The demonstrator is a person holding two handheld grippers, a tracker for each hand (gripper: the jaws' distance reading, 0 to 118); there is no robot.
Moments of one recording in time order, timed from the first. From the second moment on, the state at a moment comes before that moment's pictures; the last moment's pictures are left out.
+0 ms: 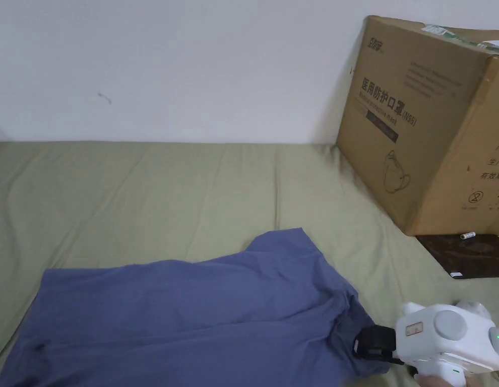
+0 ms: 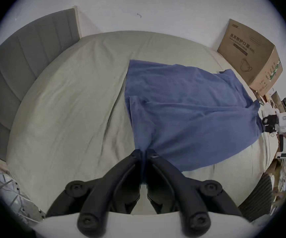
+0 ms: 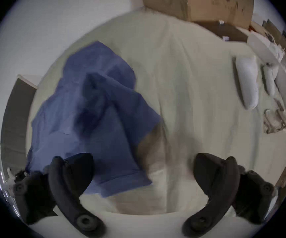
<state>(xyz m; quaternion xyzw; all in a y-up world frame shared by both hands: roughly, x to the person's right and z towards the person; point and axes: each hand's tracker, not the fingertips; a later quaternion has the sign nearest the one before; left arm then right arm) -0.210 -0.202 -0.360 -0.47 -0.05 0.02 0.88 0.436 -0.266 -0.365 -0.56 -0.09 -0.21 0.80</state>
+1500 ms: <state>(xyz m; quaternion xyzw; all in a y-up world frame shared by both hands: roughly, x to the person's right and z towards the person) -0.231 -0.113 -0.300 -0.41 -0.10 0.07 0.90 0.352 -0.128 -0.246 -0.43 0.00 -0.11 0.90</state>
